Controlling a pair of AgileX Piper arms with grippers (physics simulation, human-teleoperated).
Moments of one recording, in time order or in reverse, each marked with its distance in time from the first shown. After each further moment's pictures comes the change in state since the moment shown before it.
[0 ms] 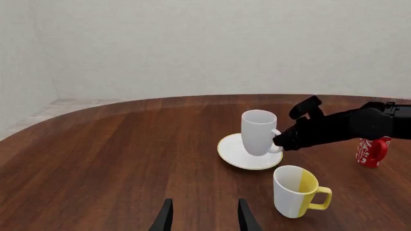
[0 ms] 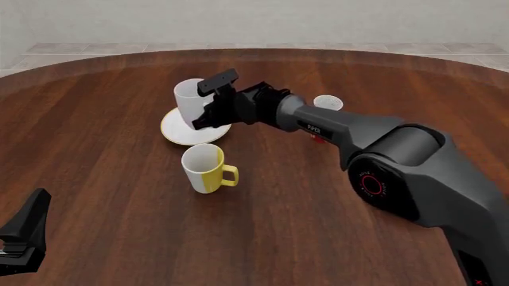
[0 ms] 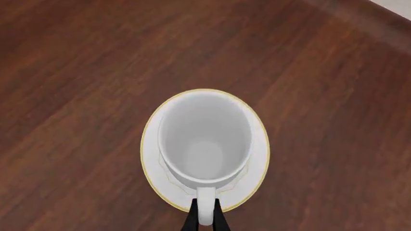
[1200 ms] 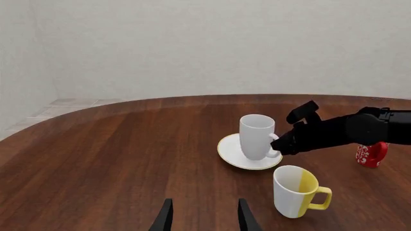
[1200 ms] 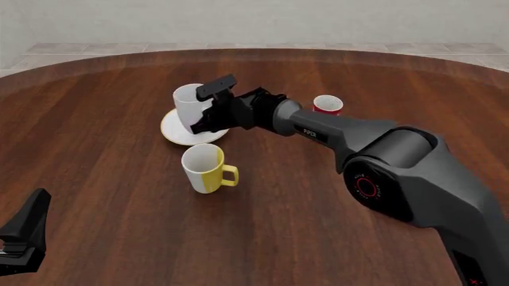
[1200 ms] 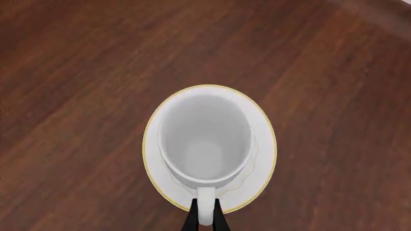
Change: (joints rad) left arm 0.000 0.000 0.000 0.000 0.000; right arm 0.008 0.023 -0.001 -0.012 0.023
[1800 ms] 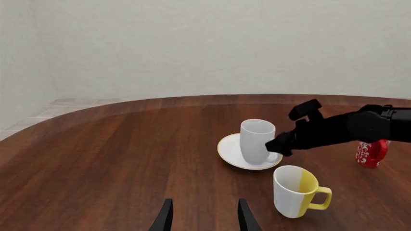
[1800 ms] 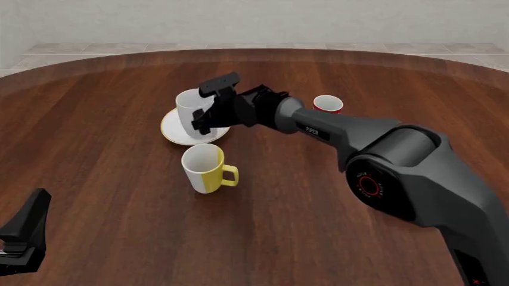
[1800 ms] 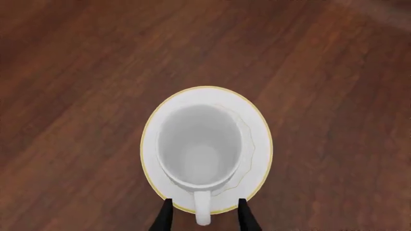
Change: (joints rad) left arm 0.000 0.000 0.000 0.000 0.000; right arm -0.007 -0.009 -0.002 0.008 0.054
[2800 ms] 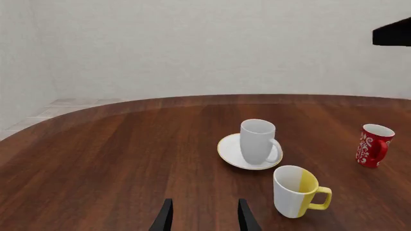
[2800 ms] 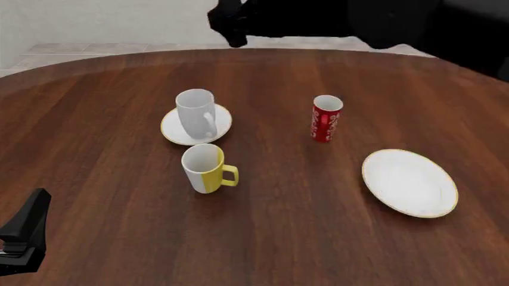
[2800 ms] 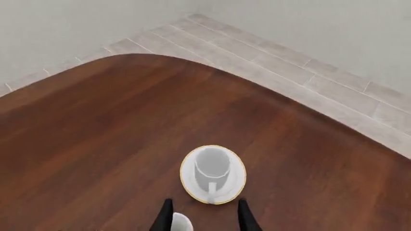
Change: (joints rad) left arm 0.000 0.000 0.000 0.000 0.000; right arm 0.048 -0.861 0.515 -0.023 -0.072
